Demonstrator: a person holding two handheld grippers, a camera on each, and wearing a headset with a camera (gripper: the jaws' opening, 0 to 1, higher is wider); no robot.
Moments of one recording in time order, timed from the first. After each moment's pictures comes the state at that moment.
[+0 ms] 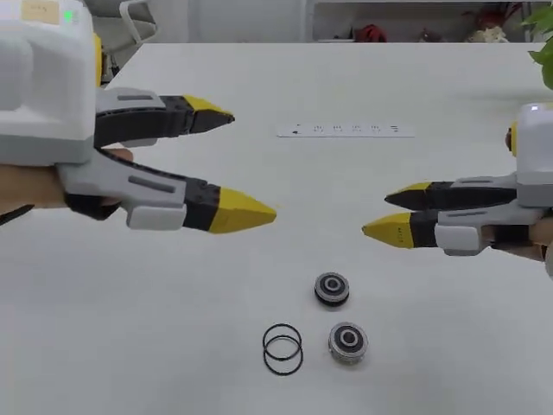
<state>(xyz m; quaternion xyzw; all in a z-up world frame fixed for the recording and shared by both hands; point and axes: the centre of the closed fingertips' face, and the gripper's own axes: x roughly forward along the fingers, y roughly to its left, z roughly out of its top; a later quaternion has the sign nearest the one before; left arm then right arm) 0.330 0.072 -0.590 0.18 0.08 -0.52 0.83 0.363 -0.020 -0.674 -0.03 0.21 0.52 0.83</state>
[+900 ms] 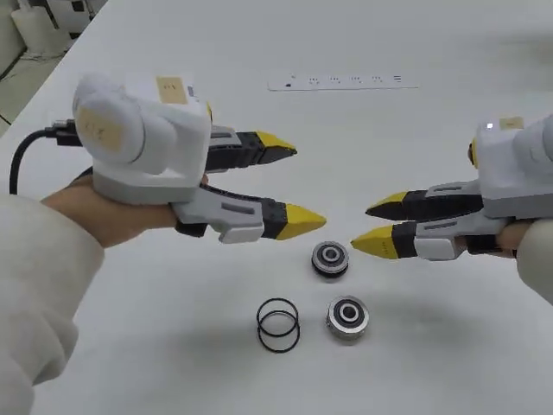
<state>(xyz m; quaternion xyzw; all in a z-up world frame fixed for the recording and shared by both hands) 0.358 0.024 -0.698 0.16 0.12 -0.55 0.81 0.356 -0.015 -0.763 -0.06 0.28 0.56 0.78</state>
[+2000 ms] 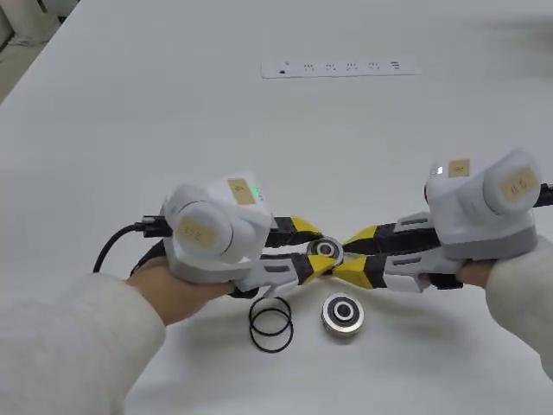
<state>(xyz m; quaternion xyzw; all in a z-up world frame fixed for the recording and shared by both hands) 0.349 -0.009 -0.787 0.14 0.18 -0.53 0.82 0.342 -0.006 -0.804 -0.11 0.29 0.56 0.77</state>
